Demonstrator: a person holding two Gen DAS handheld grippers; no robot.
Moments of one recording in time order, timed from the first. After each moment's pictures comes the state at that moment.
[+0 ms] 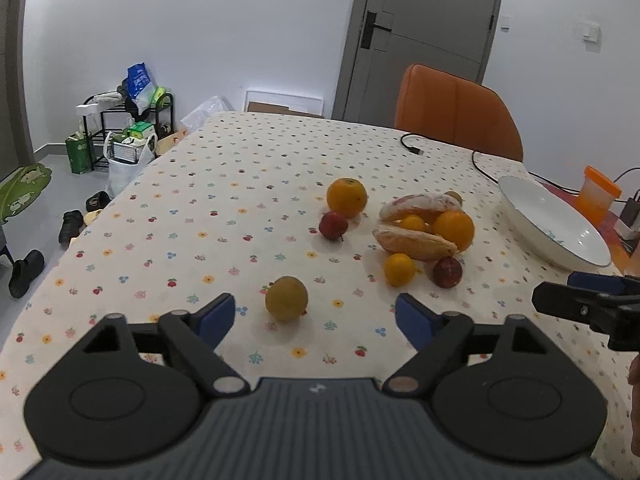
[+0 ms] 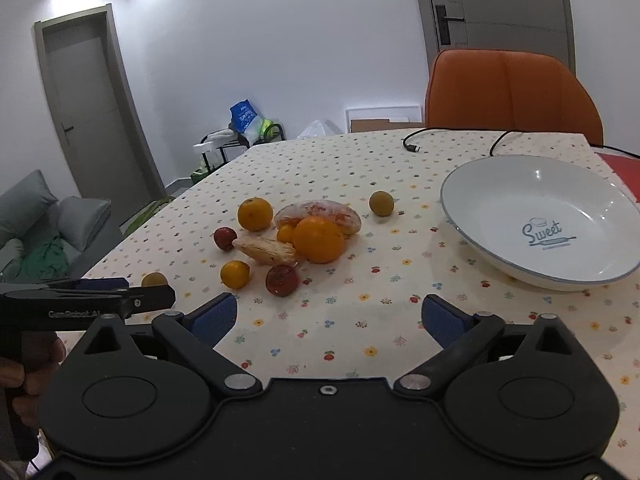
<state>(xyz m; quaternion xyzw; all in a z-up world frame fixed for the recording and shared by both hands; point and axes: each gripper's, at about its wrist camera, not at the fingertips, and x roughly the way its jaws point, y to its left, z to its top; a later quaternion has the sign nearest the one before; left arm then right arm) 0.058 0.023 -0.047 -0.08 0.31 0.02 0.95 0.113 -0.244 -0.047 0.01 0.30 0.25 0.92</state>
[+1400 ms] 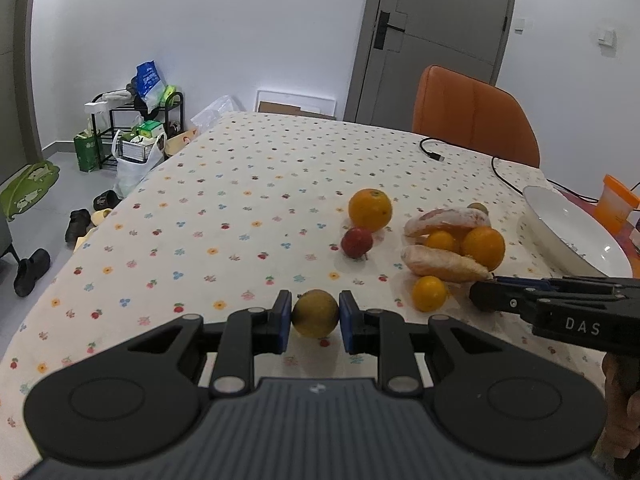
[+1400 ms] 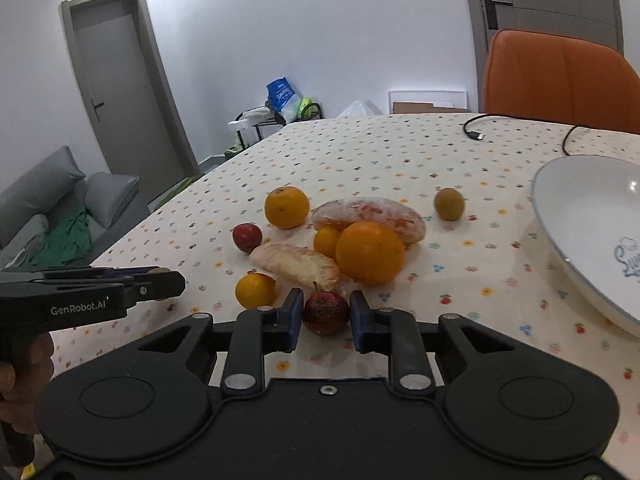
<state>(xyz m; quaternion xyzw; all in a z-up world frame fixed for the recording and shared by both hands) 0.078 0.033 -0.049 -0.08 0.31 0.03 0.95 0.160 -0.203 -0.067 -0.01 0.31 0.30 0.90</state>
